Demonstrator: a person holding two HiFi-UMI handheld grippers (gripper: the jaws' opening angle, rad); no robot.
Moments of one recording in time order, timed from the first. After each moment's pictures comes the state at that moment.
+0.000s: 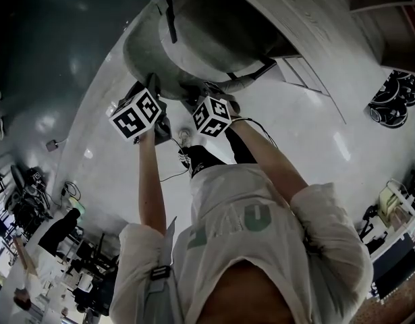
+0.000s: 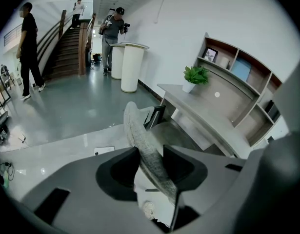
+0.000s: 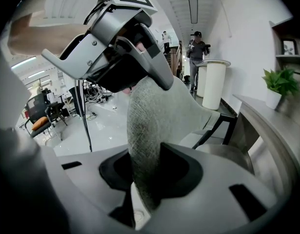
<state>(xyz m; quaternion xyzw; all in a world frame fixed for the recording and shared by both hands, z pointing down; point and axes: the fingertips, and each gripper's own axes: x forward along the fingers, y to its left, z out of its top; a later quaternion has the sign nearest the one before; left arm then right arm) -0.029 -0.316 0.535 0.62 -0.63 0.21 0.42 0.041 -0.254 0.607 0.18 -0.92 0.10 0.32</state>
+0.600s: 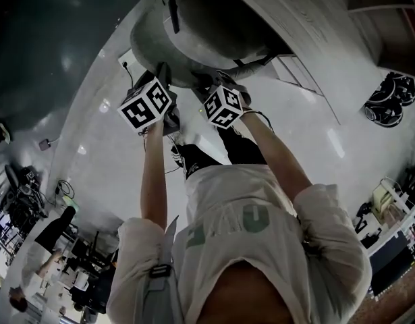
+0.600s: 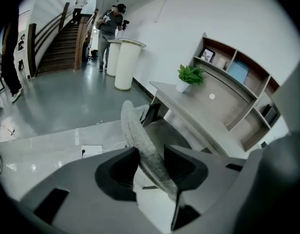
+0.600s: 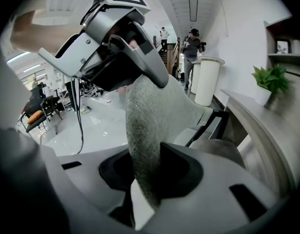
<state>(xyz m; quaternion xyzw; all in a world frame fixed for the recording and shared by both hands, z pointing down) 0.027 -0.341 0.551 0.64 -0.61 0.18 0.43 0.104 -0.286 0.627 0.21 -0.91 0.09 0.35</state>
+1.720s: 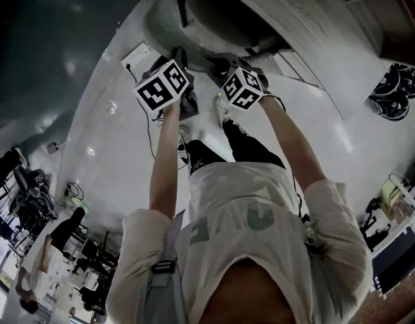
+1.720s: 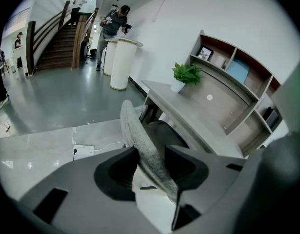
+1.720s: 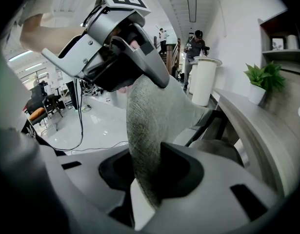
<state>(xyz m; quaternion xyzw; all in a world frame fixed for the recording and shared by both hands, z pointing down) 0.079 -0.375 0.554 0.64 -0.60 0.17 0.44 0.159 -0.323 0.625 0.20 -0.91 0.08 0.35</state>
